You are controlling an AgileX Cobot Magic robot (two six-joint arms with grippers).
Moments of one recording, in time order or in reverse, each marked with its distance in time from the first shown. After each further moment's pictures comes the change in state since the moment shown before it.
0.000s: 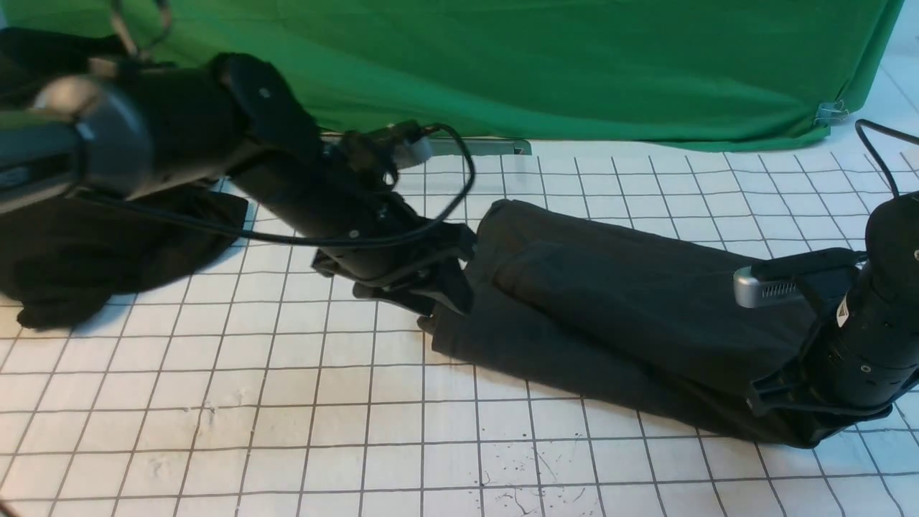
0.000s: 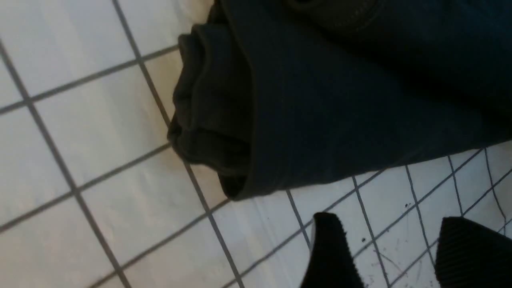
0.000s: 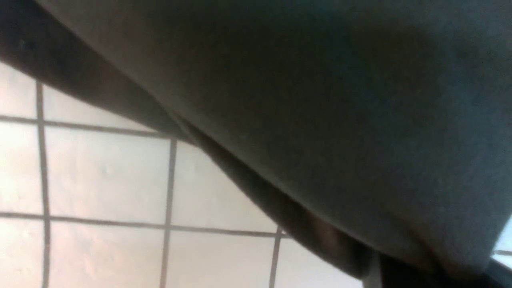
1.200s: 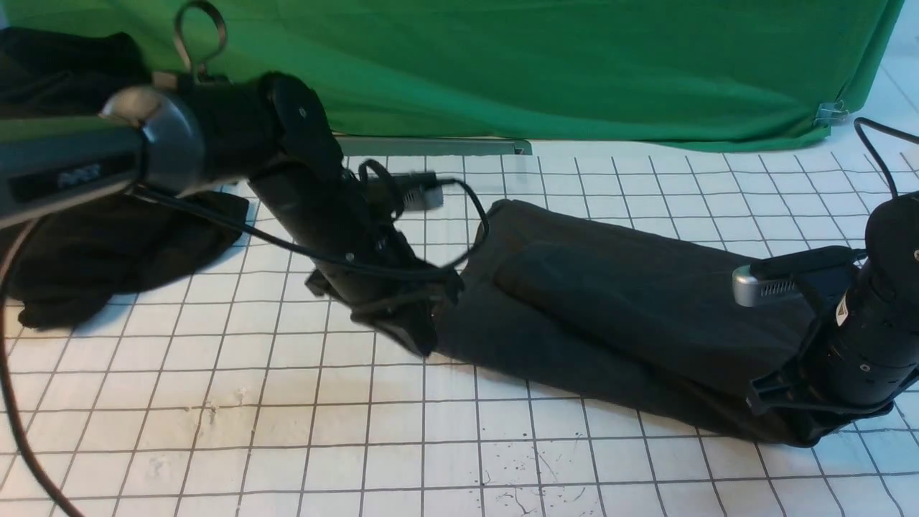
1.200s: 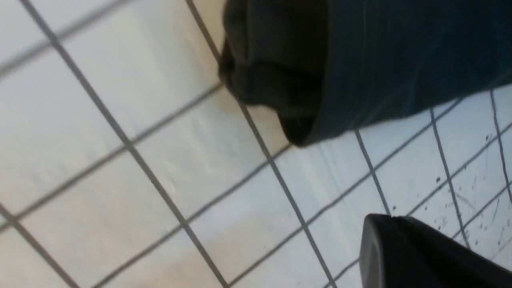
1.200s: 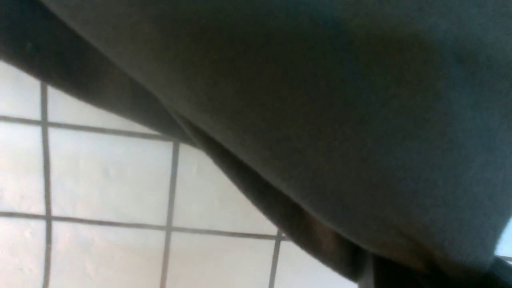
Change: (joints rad) right arm 0.000 0.000 0.000 0.000 -0.008 -0.024; left arm 0.001 0.040 -0.045 0.147 0.115 0.008
